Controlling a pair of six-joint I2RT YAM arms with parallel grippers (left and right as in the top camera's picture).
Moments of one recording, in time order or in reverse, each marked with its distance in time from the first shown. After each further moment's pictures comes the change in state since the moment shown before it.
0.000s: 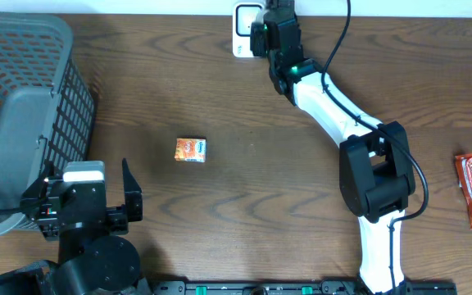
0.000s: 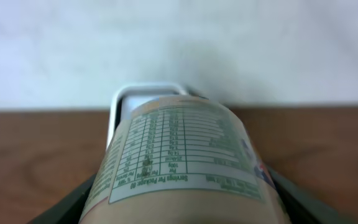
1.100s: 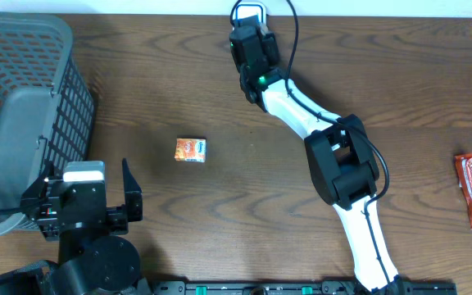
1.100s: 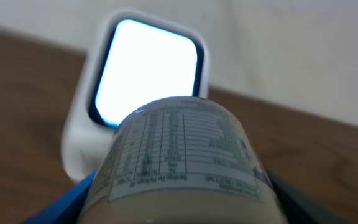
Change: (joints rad) left arm 0.000 0.000 0.000 0.000 0.000 0.000; right arm 0.098 0.211 0.152 -0.104 0.262 -0.257
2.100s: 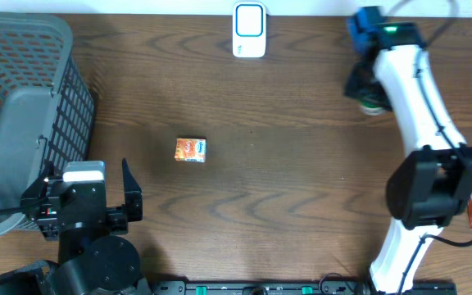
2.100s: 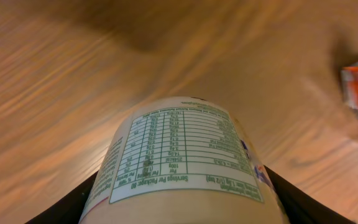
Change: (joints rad) left arm 0.000 0.000 0.000 0.000 0.000 0.000; right arm -0.466 -0.362 0.039 -1.301 -0.220 0.625
